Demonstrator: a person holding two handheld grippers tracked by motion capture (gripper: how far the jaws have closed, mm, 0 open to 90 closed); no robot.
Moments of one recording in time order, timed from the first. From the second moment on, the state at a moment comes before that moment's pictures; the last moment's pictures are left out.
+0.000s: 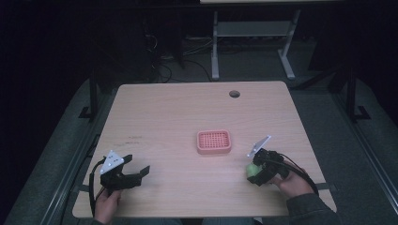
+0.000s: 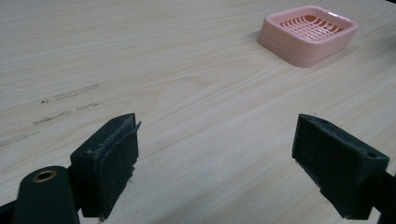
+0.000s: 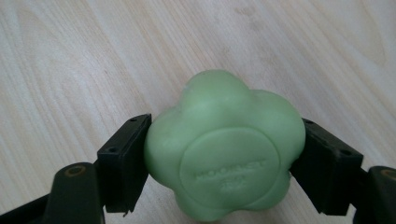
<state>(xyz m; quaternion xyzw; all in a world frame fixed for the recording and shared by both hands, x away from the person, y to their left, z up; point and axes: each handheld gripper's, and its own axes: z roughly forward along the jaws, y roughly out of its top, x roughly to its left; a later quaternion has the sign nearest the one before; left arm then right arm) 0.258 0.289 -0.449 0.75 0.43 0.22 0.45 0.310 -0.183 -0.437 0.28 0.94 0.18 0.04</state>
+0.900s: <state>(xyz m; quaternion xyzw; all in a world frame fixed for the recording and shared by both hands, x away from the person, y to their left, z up) 0.257 0.290 -0.447 0.75 0.43 0.22 0.46 0.322 -0.168 -0.440 0.28 0.94 0.19 0.04</state>
